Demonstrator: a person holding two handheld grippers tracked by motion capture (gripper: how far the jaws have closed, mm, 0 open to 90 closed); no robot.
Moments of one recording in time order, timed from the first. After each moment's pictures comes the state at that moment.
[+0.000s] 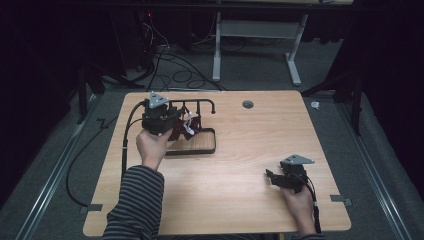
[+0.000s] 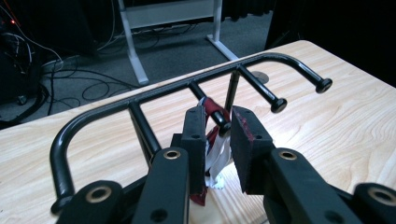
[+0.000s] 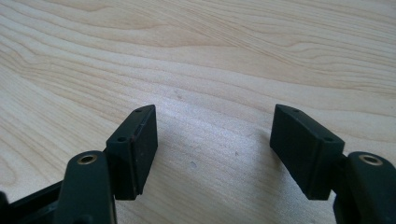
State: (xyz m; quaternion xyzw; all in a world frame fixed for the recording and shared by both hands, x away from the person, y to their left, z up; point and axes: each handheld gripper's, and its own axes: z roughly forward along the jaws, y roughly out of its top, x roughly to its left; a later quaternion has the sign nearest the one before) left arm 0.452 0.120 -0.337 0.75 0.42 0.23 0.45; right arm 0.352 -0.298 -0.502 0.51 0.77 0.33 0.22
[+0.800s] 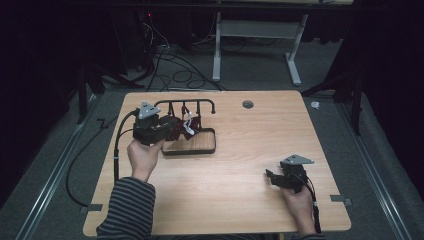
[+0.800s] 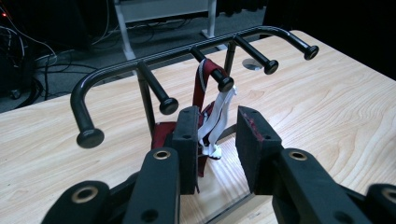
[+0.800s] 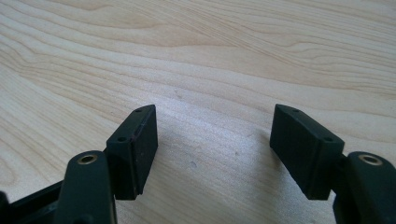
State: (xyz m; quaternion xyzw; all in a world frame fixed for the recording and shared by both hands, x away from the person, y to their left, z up) left arm 0.428 0.142 -0.344 0.76 0.42 0.22 0.45; right arm 0.352 -0.298 -0.502 0.50 0.77 0.33 0.22
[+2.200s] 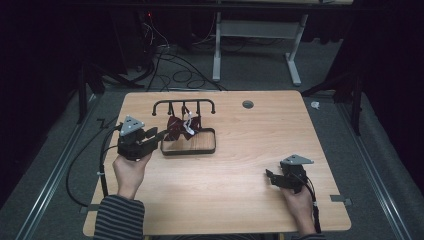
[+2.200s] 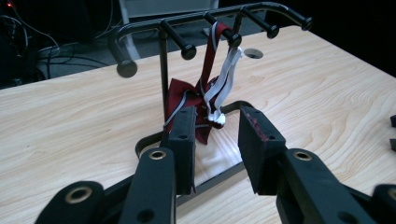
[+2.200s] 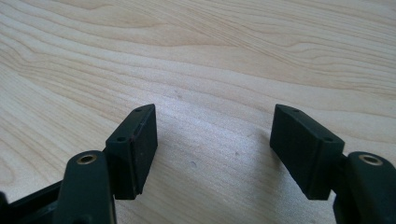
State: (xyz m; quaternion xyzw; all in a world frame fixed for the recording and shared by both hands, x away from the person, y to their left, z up) left arm 0.391 0.176 -0.354 0.75 0.43 0.22 0.46; right arm 0.352 -0.297 -0.502 0.51 0.77 0.32 0.22
